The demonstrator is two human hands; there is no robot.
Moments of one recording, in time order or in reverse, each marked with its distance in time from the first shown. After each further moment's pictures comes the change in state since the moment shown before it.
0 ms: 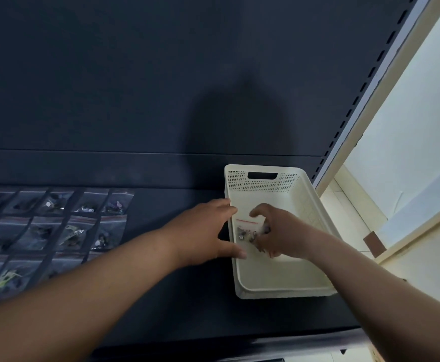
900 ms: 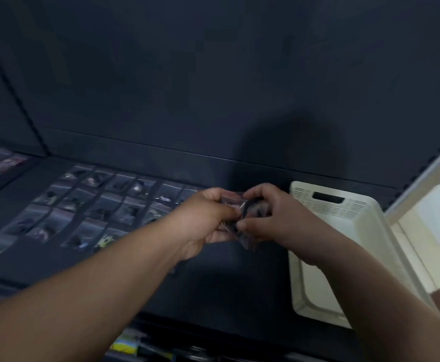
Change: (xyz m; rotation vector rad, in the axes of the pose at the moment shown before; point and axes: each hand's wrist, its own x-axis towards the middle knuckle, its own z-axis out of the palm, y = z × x) left_hand -0.083 -0.032 -0.044 -1.360 0.399 -0.405; right_hand -0.019 -0.141 0.024 0.497 -0.097 -0.362
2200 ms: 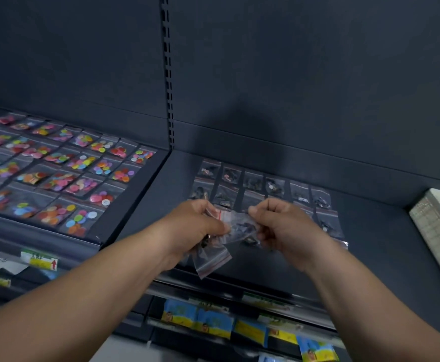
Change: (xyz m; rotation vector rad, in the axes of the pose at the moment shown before) left_hand -0.102 0.005 -0.343 0.205 0.080 -0.120; right_hand 0.094 -0.093 0.305 0.422 0.077 0.252
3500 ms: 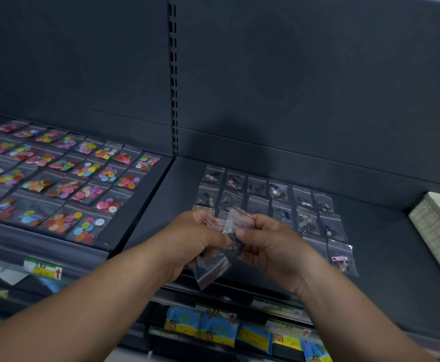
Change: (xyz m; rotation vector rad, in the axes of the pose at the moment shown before) left_hand -0.007 -0.006 -0.013 -0.027 0.008 -0.024; right_hand -0.012 0.012 0.033 0.205 -0.131 0.065
